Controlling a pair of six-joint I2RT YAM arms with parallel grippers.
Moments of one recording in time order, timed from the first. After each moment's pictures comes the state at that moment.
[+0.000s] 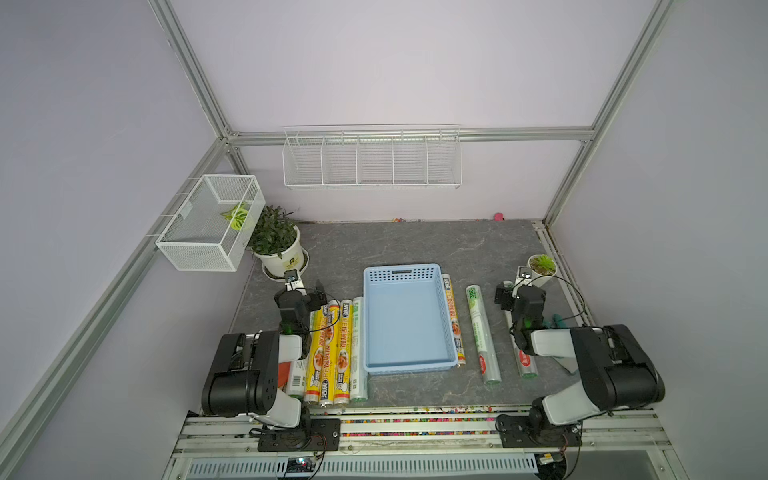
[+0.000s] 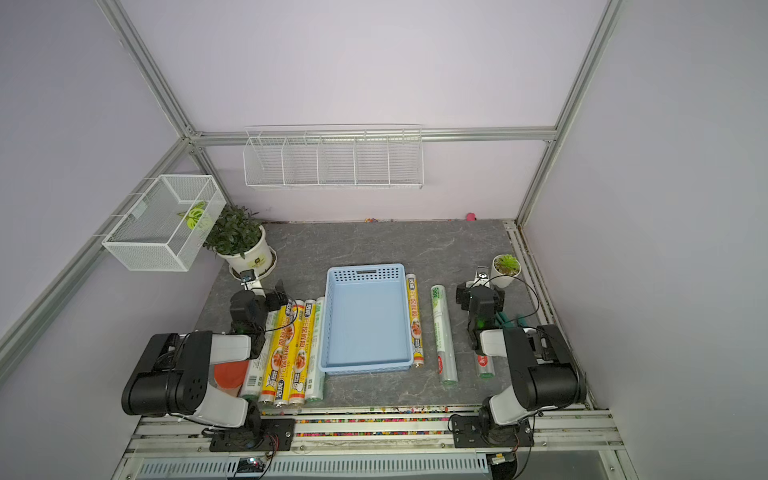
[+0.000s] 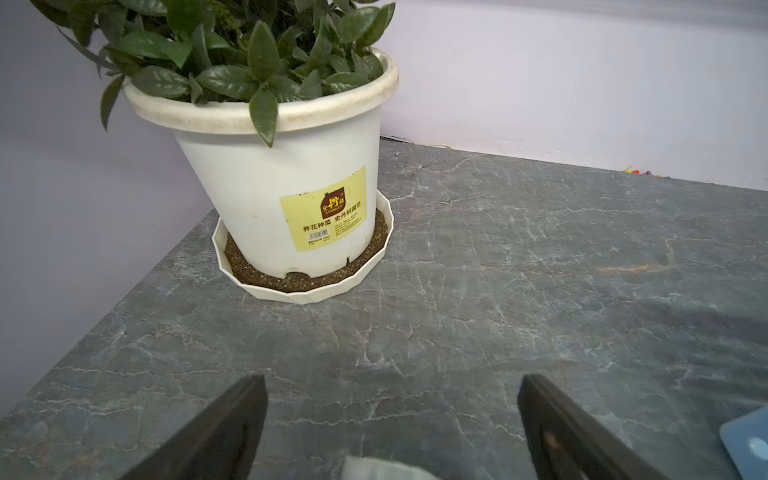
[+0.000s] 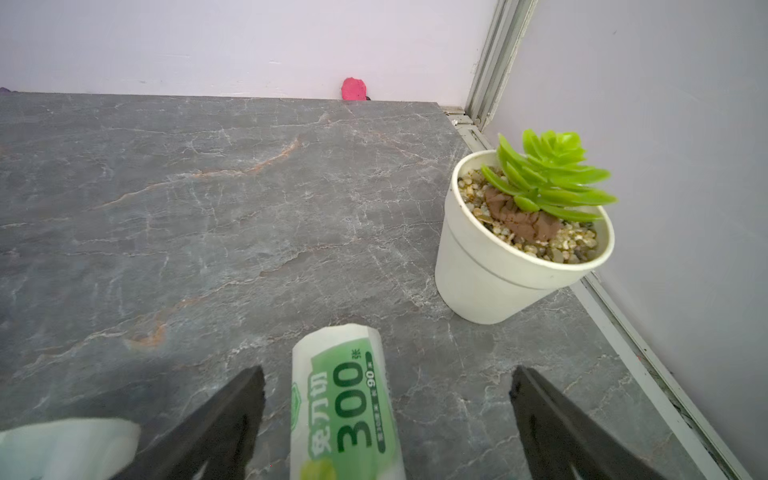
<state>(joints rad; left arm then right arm) -0.01 1.52 0.36 0.88 -0.12 -0.07 0.09 1.53 0.39 0.75 0.34 0.01</state>
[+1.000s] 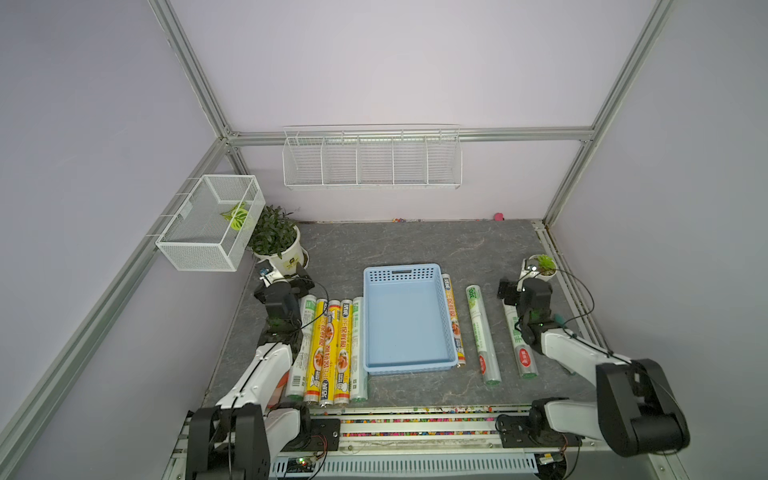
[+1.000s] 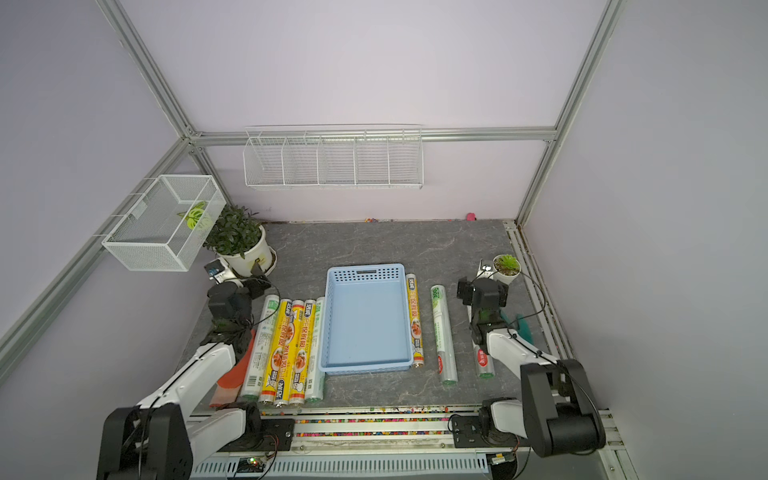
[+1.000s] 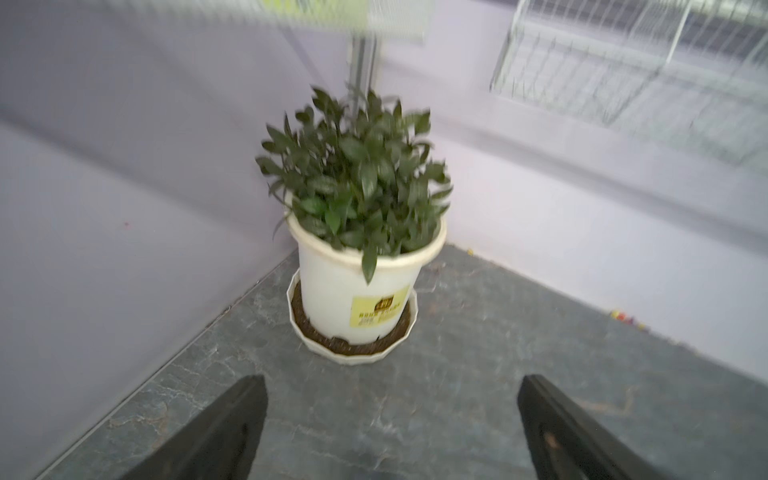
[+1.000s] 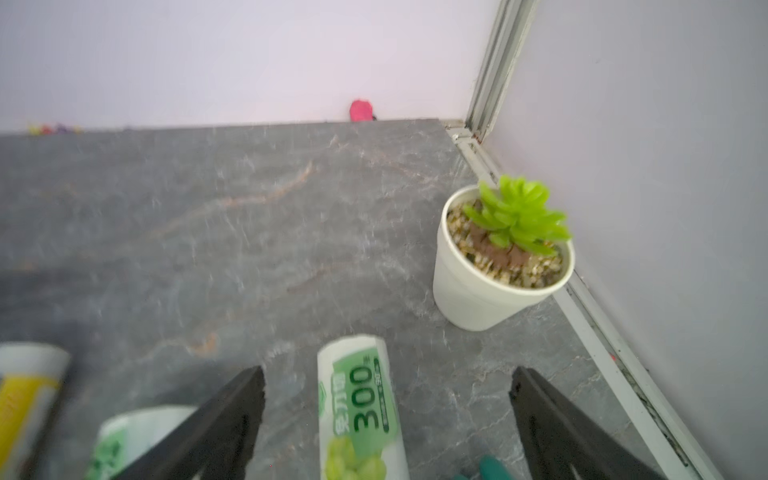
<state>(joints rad) -0.01 1.05 0.53 0.36 -0.30 -0.34 0.10 1.25 0.58 0.24 0.33 0.12</state>
